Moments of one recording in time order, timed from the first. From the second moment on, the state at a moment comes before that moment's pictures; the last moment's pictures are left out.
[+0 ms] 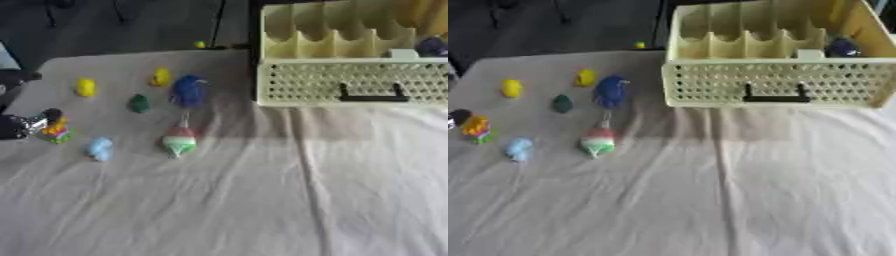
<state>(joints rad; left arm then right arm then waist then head) -0.50 0.92 0.02 -1.49 -0.62 0.06 -0.43 -0.32 -0.55 -0.23 -1.98 0.15 -0.58 -0.67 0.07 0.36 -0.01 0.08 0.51</state>
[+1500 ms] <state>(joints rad) -0.62 0.85 0.00 -1.08 -0.52 0.16 -0.34 -0.30 -0.49 -0.23 -1.98 0.16 -0.59 -0.66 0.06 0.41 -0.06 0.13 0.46</state>
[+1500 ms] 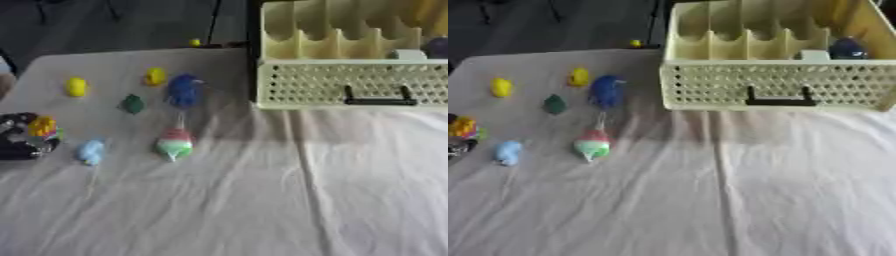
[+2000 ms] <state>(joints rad) -0.63 0.85 0.01 -1.05 -0.50 0.18 -0.29 -0.29 -0.48 -0.23 -1.98 0.16 -0.61 -0.64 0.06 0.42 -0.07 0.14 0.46</state>
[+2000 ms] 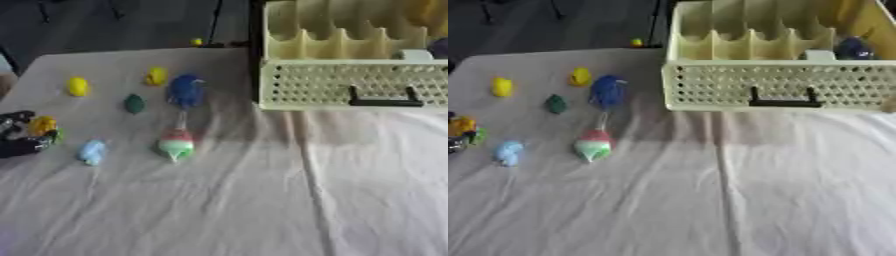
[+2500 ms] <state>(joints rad) -0.64 0.85 0.02 -1.02 -0.51 0.18 -0.33 -0.29 -0.47 -0.23 -1.98 0.16 -0.61 -0.64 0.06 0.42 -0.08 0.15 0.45</state>
